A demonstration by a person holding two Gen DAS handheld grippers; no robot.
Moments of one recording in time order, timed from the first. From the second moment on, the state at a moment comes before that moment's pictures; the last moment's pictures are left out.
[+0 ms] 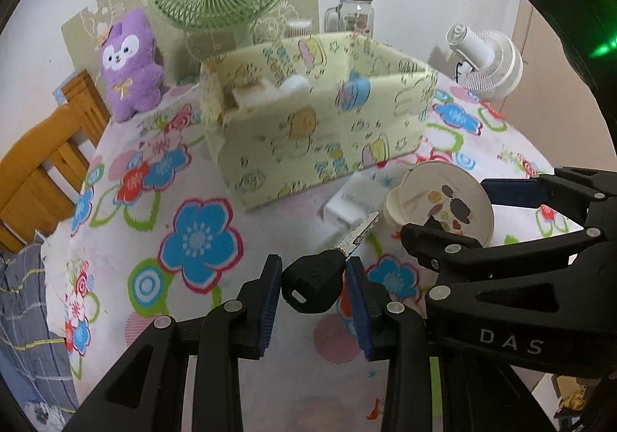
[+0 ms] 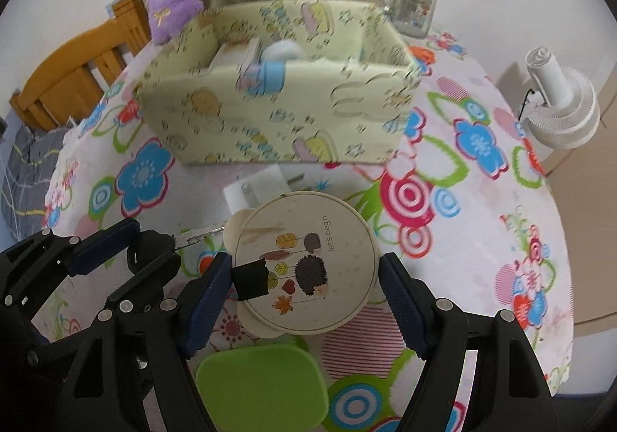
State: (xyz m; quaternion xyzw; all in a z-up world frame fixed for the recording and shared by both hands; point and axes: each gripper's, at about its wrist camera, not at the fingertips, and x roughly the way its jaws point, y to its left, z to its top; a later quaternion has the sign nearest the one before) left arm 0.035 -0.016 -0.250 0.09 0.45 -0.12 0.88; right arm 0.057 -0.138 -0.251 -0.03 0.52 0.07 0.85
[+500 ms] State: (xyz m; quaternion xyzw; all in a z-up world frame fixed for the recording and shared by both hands) left arm 0.043 -0.032 -0.204 0.08 0.44 -0.11 0.89; right arm 0.063 -0.157 -0.205 -0.01 0.49 0.07 0.87
